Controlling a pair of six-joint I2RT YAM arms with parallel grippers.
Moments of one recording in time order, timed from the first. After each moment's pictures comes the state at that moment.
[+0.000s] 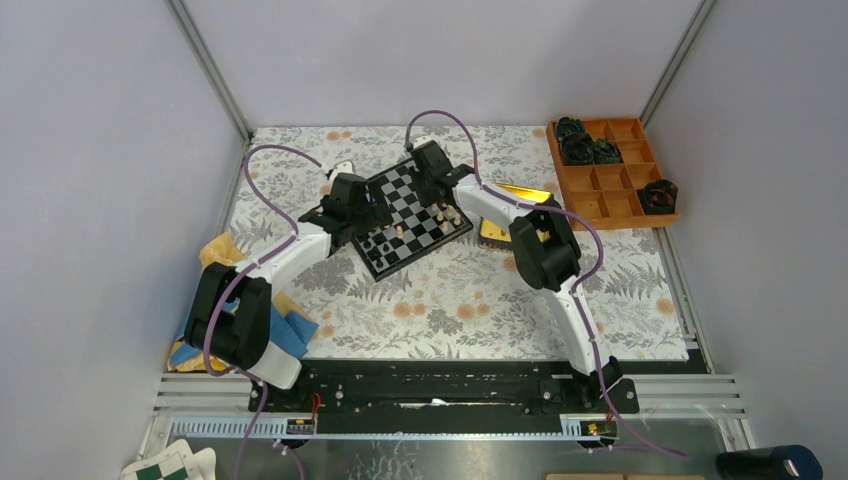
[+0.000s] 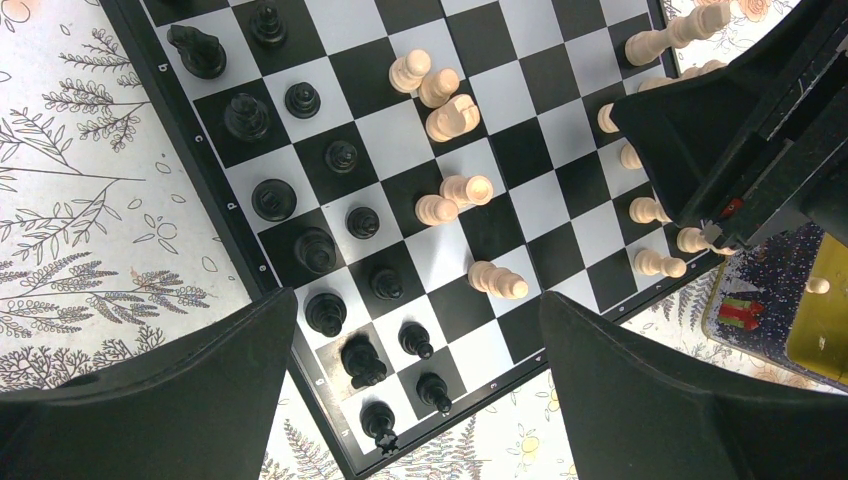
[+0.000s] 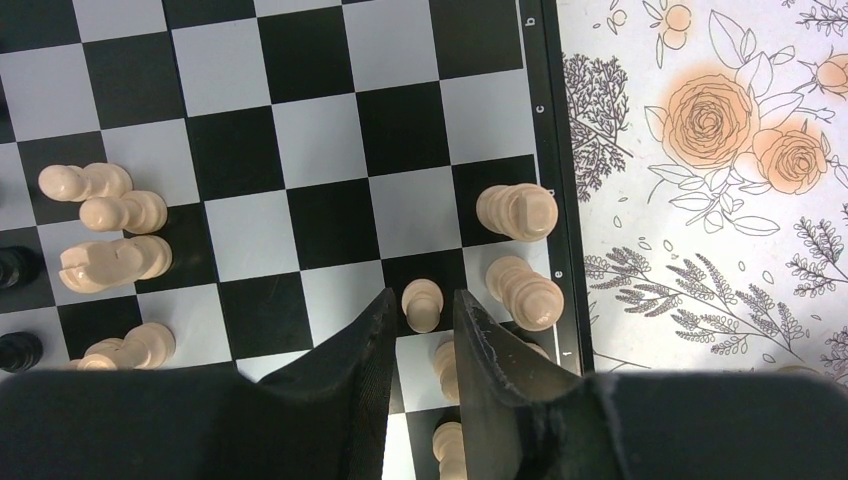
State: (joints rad) left arm -0.35 1.53 0.96 -0.18 -0.15 -0.61; right arm 0.65 2.36 1.95 -0.41 0.16 0.13
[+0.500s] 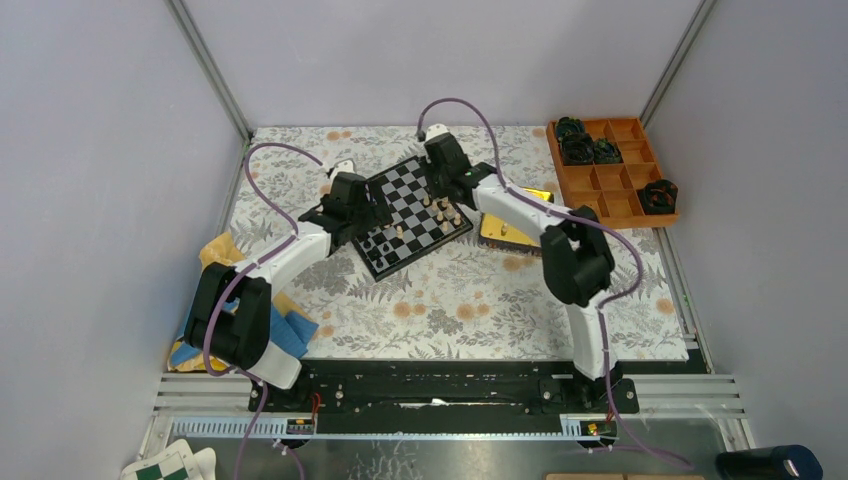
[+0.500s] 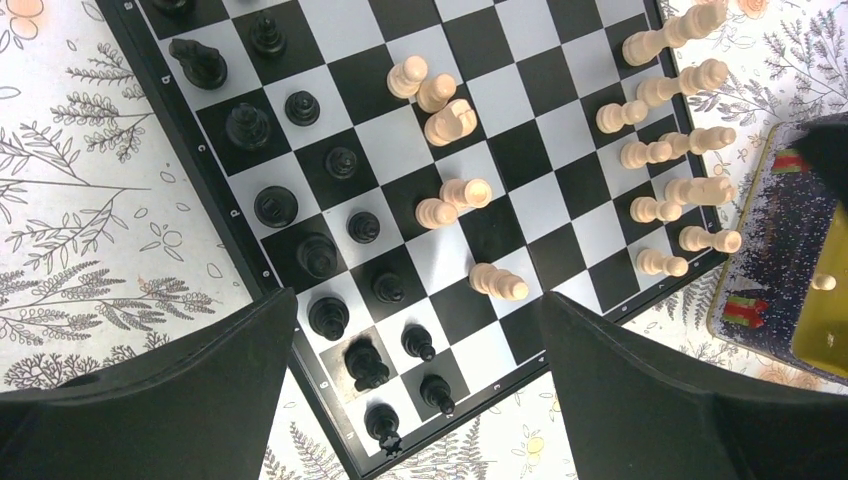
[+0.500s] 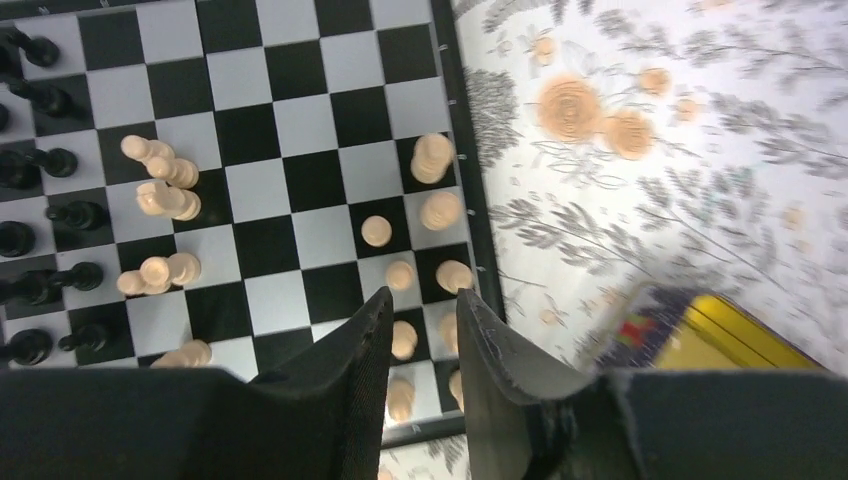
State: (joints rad) left arm -0.35 1.53 0.97 -0.18 -0.15 -0.59; right arm 0.64 2.14 1.77 -0.35 0.21 0.10
